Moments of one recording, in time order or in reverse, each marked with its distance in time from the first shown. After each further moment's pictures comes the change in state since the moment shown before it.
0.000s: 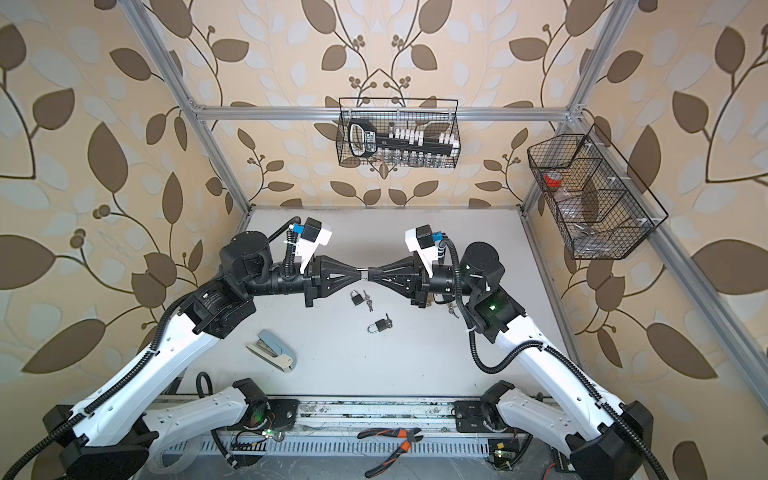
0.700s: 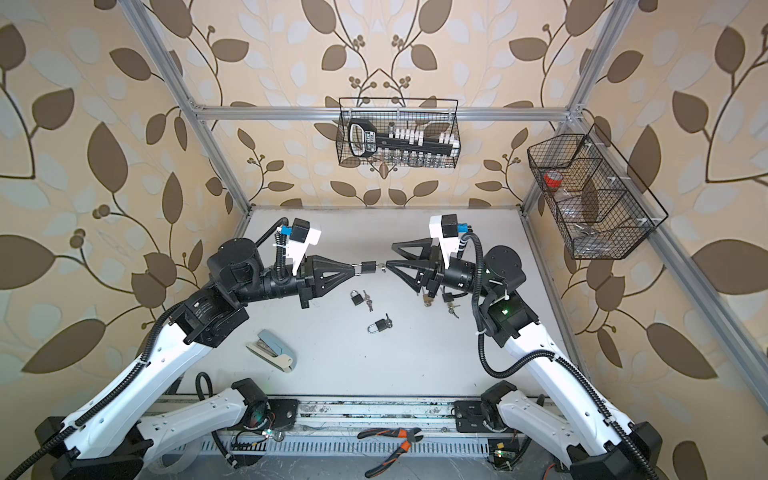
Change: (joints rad) left arm 0.000 -0.065 -0.042 0.041 -0.089 -0.033; right arm -0.101 -0.066 -0.008 0.081 0.100 0.109
